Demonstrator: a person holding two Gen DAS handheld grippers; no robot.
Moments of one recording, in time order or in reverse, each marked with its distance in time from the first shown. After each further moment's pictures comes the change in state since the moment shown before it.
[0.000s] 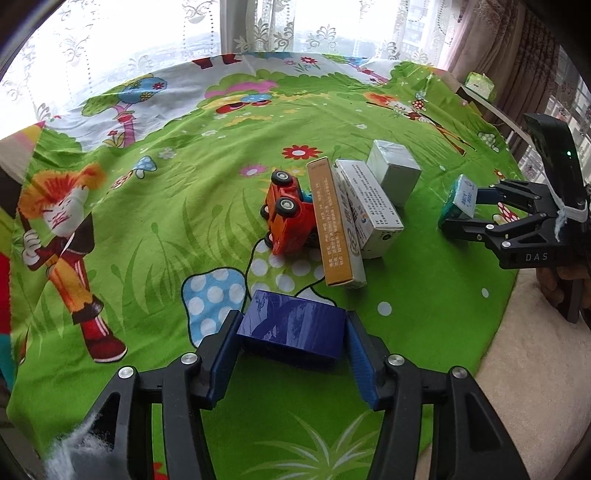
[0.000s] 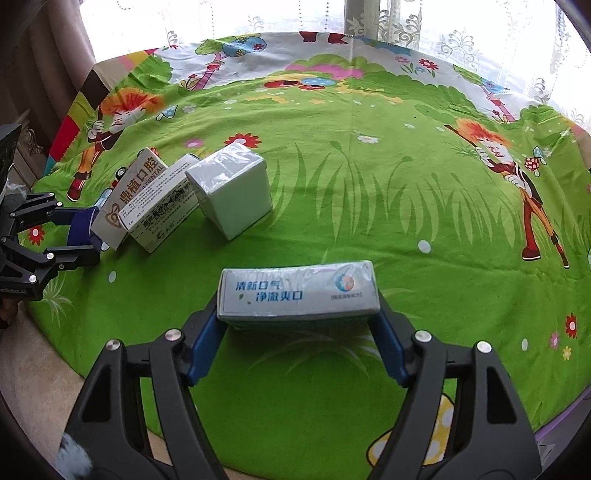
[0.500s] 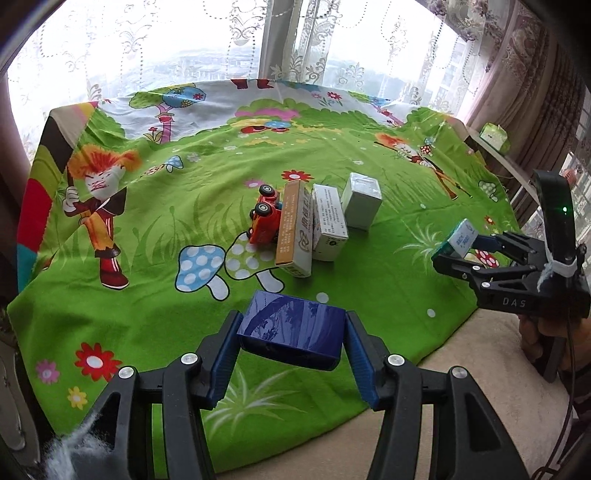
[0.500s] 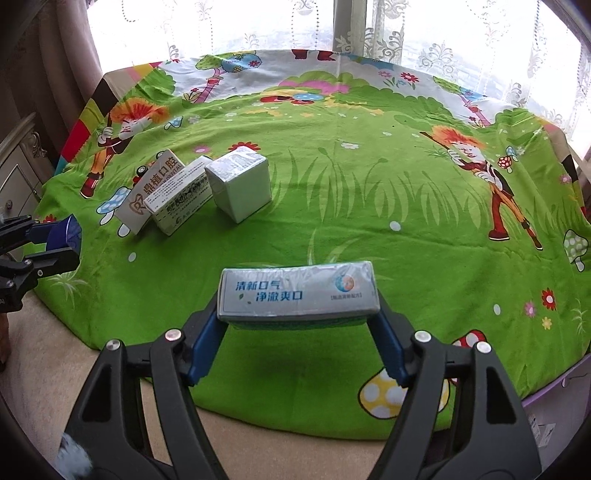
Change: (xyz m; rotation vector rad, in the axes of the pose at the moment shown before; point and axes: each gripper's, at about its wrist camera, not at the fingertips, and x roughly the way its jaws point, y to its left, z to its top) left arm -0.049 -0.038 -0.026 -0.186 -0.120 0.027; right arm -0.040 0.002 -0.024 0.015 -0.057 -0.042
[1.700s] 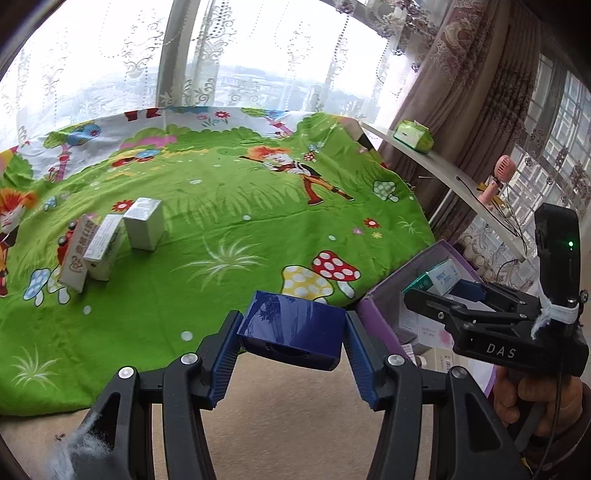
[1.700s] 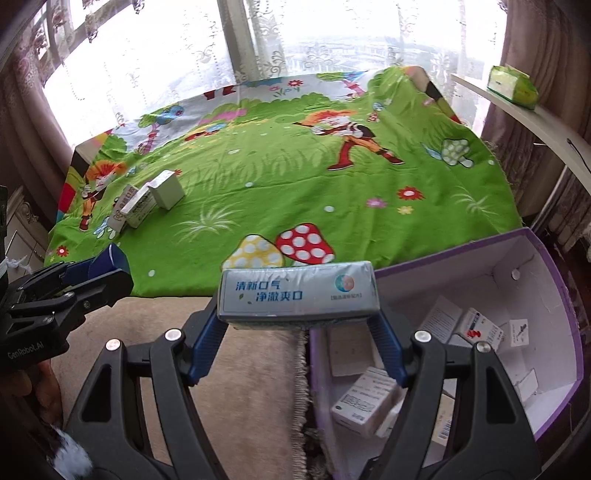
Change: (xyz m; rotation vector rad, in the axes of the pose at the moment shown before) left arm -0.007 -0.198 -0.006 0.080 -0.078 -0.198; right arm -0.126 -0.116 -0.099 0.294 -0.082 -0.087
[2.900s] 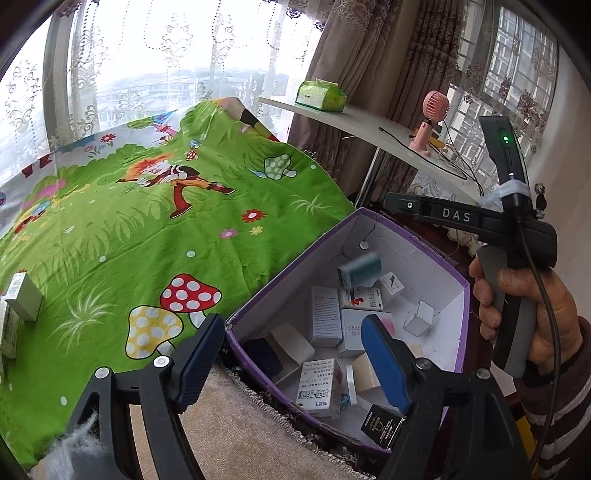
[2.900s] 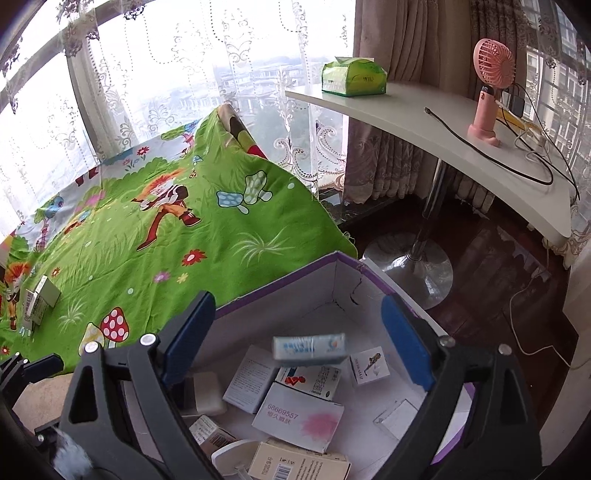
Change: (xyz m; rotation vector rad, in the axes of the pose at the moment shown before) left arm 0.057 -0.126 0.019 0.232 0.068 -0.137; right arm -0.039 -0.177 0.023 0.271 -0.115 -0.299
